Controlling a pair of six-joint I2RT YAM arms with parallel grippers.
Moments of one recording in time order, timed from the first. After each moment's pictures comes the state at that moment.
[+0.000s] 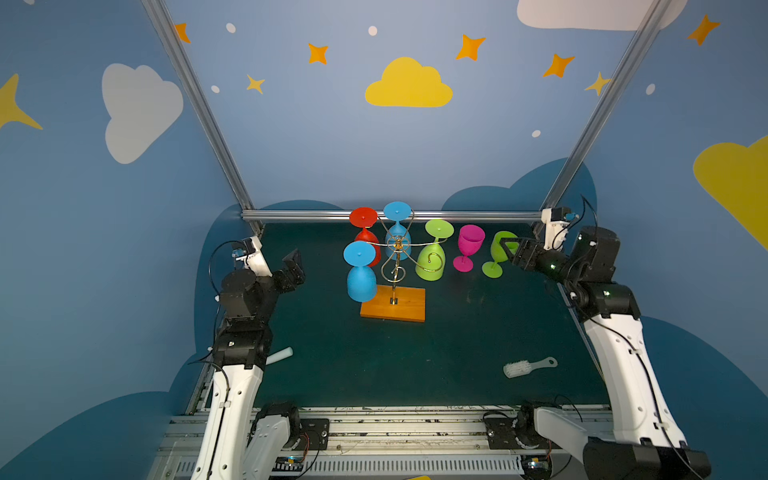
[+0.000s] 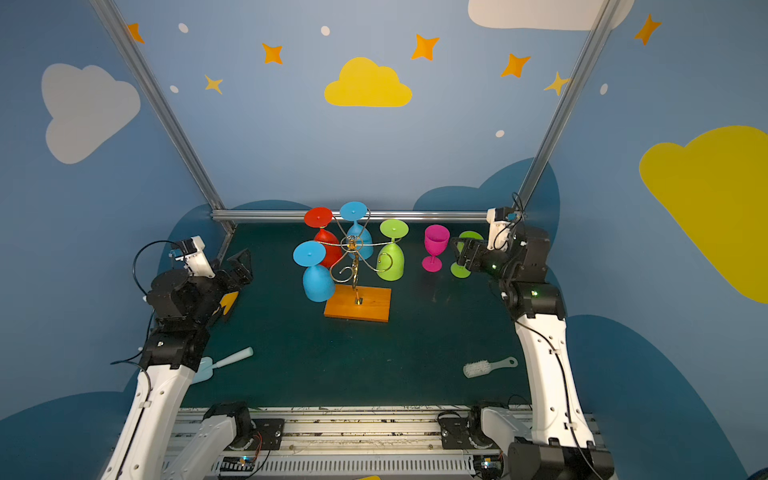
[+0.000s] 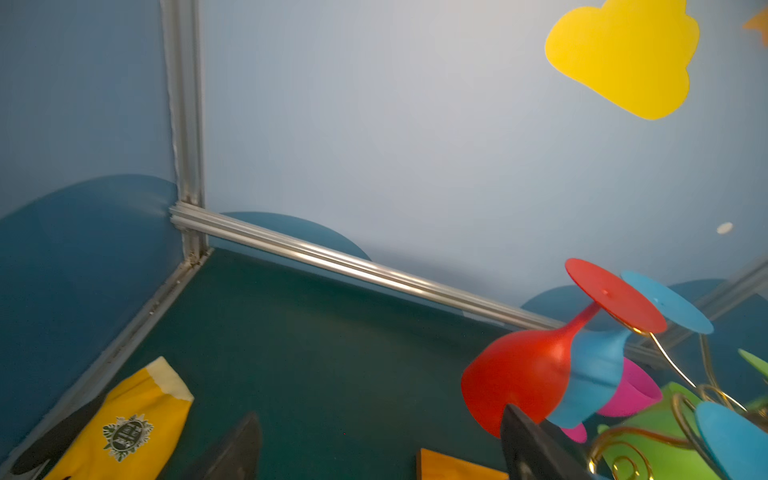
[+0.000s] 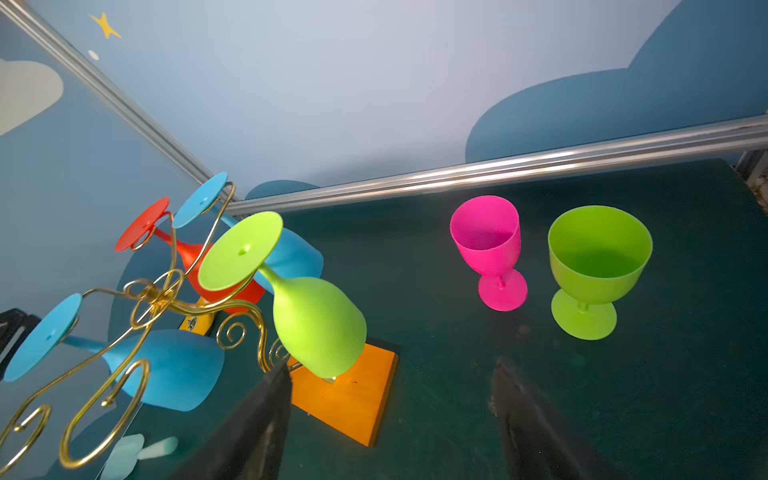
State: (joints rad) left arm 0.12 0.83 0.88 -0.27 0.21 -0.38; right arm 0.00 1.05 1.19 -0.49 -0.50 0.26
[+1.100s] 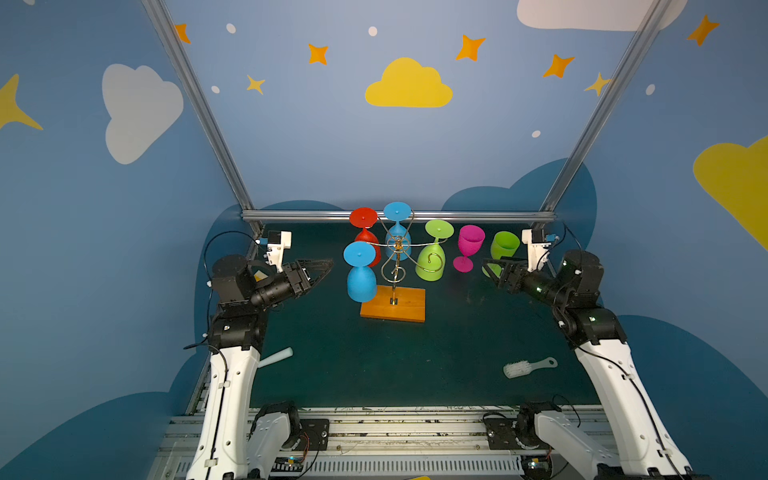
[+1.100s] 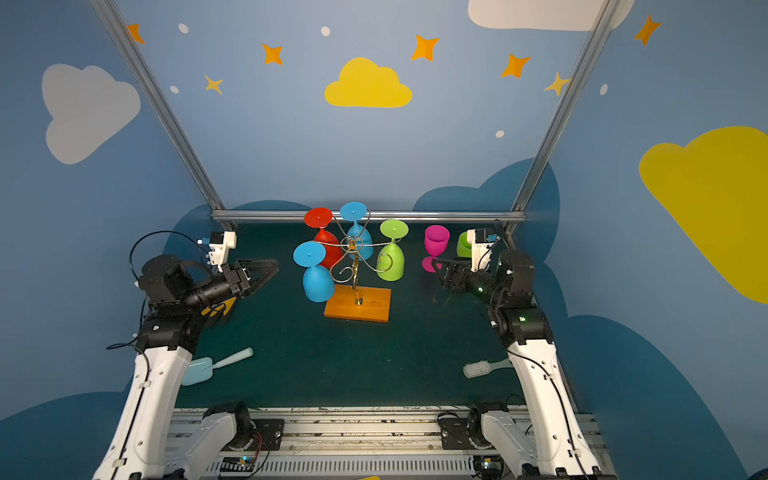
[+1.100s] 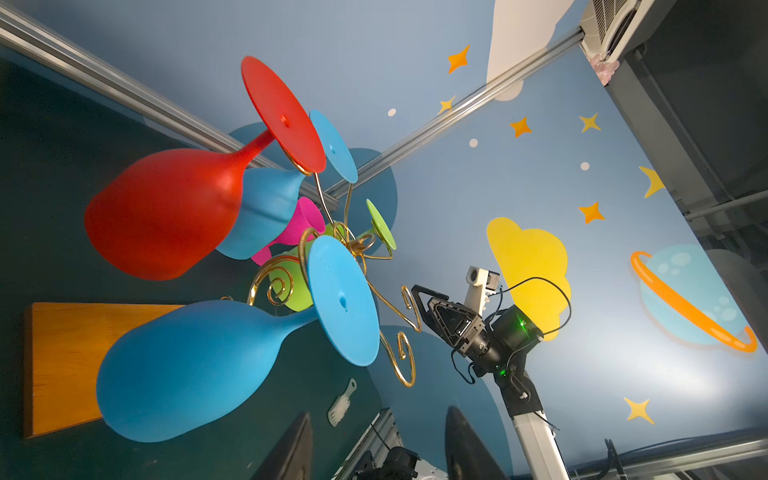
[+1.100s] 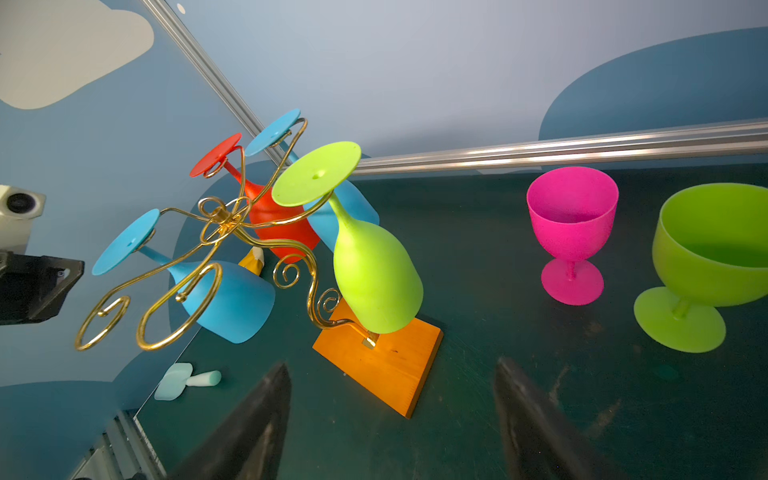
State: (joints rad) left arm 0.13 0.92 0.96 -0.18 1.11 -0.91; right arm 0.11 0.94 1.03 -0.40 -0.56 0.26
